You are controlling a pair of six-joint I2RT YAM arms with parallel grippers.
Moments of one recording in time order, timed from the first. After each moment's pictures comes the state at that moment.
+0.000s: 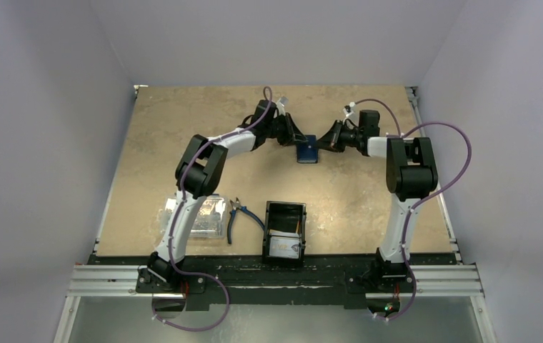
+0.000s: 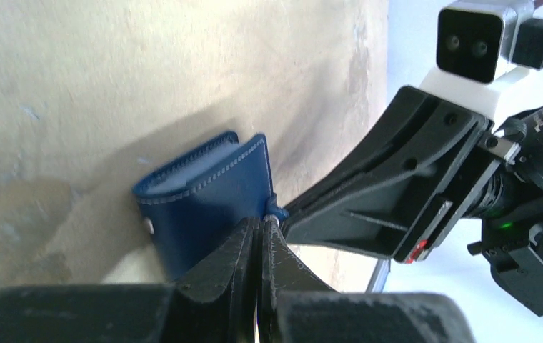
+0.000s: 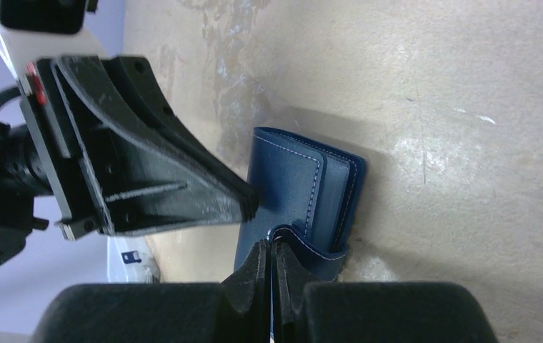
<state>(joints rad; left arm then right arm) -0.51 2.44 1.78 0.14 0.57 -0.93 0.03 2.10 1.21 0.20 -0.84 0.56</state>
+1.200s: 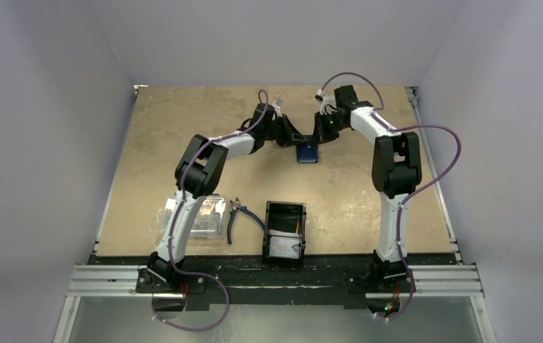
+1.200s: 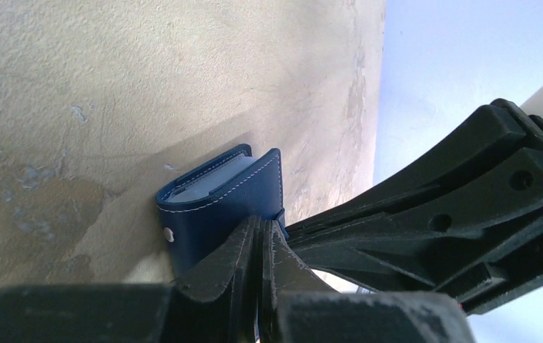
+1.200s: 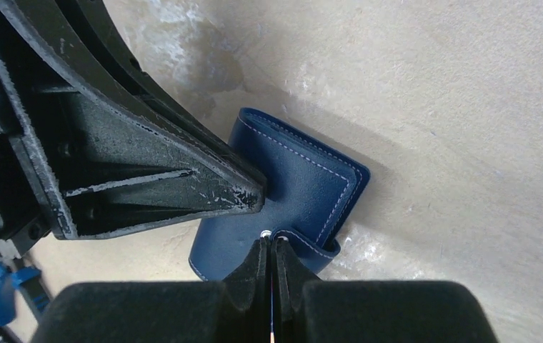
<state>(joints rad) -0.51 2.45 1.76 0.20 0.52 -1.00 0.17 2.19 1.72 -0.61 -0.51 0.00</state>
